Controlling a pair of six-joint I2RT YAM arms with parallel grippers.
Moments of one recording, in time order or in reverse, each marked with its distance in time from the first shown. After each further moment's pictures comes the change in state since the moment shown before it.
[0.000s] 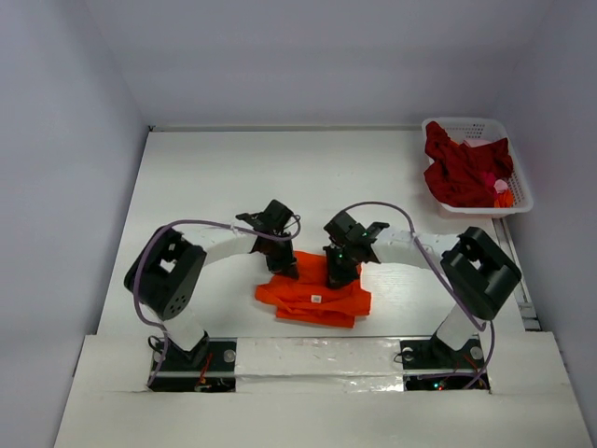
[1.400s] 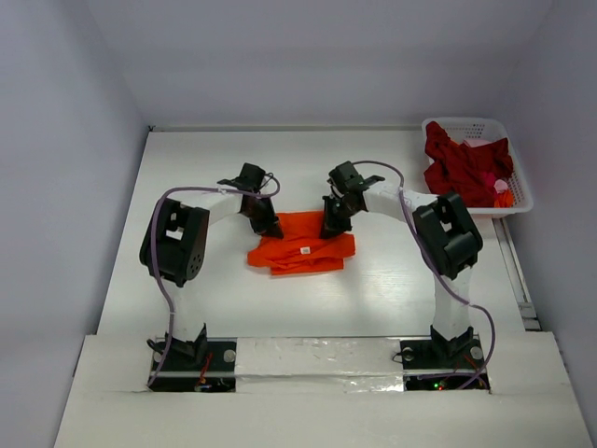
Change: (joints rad) left arm 0.303 0.257 0.291 -0.026 0.056 0.147; right arm -0.261 0.357 0.469 -0.064 -0.093 -0.125
